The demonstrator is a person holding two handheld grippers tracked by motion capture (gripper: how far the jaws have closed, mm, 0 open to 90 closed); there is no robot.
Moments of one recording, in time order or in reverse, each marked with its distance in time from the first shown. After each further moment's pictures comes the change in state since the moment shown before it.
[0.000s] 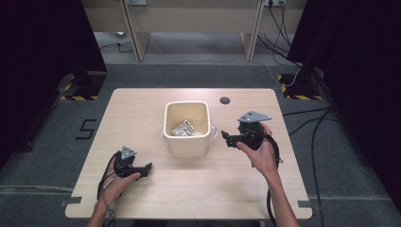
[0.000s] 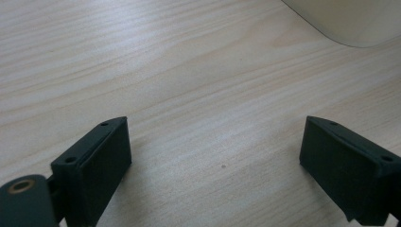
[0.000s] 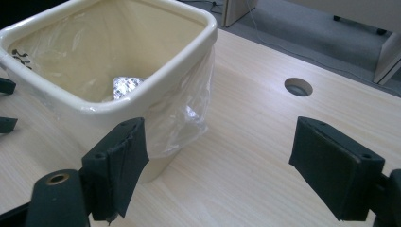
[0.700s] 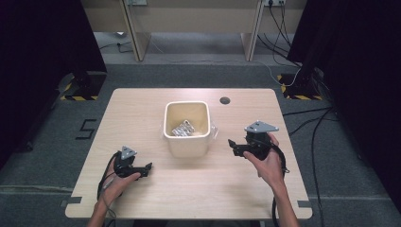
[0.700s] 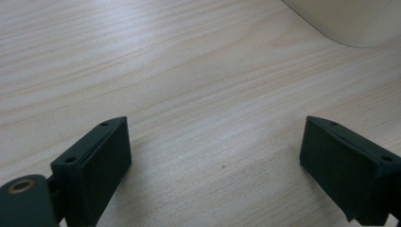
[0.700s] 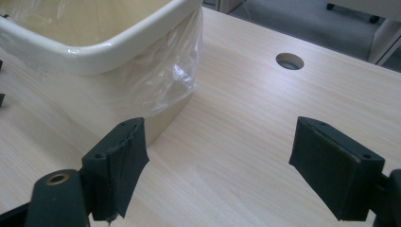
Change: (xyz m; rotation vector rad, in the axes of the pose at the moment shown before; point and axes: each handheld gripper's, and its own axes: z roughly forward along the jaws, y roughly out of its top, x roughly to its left) left arm 0.000 0.000 0.000 0.004 0.000 0.005; right arm -0.005 -0.033 -0.010 0.020 -0.024 0.022
